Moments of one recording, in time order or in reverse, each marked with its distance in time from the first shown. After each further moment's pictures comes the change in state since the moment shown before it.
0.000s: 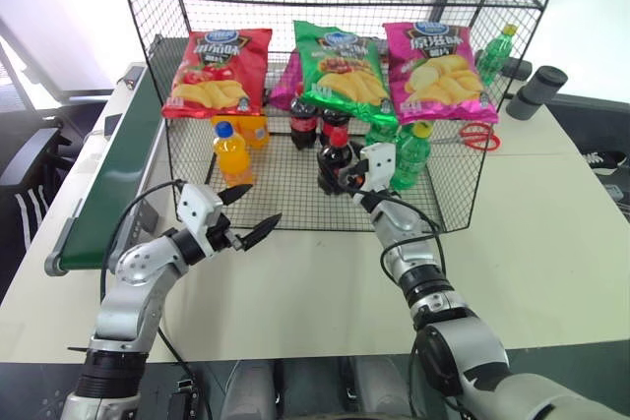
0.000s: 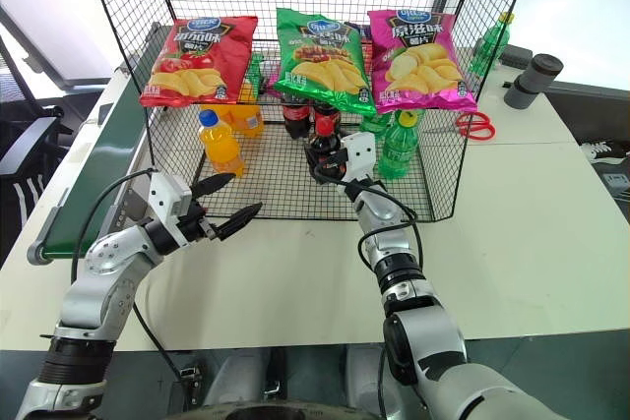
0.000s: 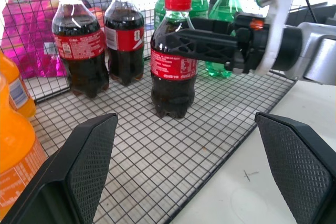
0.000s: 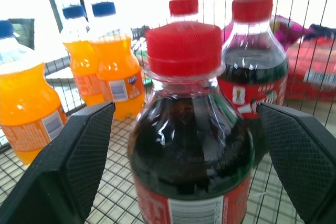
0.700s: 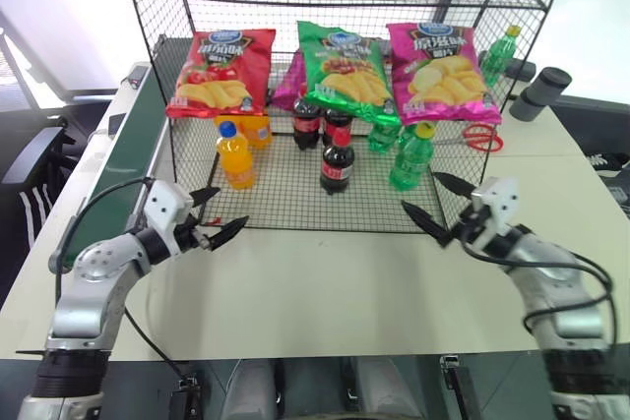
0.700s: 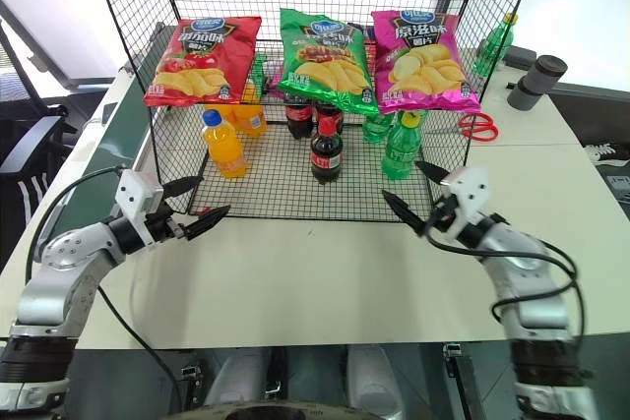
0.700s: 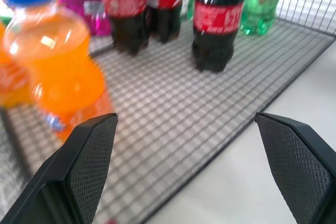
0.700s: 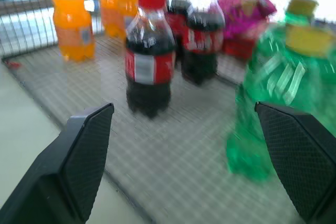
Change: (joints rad) left arm 0.047 0.172 0.113 0.073 -0.011 0.046 -0.060; right arm 0.583 -0.578 -0.210 -0.795 0.283 0.469 0.346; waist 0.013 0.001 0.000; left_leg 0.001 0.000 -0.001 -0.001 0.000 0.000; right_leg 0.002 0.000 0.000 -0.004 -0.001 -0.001
